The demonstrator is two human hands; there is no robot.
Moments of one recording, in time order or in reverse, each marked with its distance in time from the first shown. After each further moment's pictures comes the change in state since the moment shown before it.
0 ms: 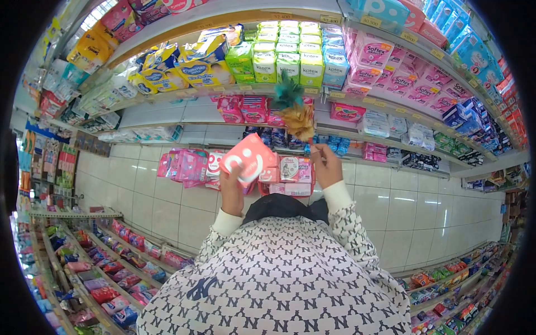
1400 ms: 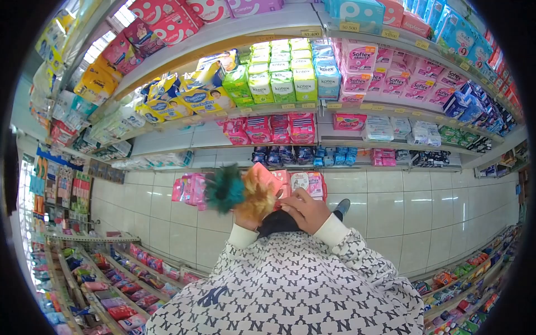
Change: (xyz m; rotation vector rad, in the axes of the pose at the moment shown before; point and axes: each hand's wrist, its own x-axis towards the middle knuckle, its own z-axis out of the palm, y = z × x) left_hand -0.013 0.002 0.026 -0.761 -0.620 -0.141; right_hand -0.071 -0.042 0.005 -0.303 -0.349 -0.379
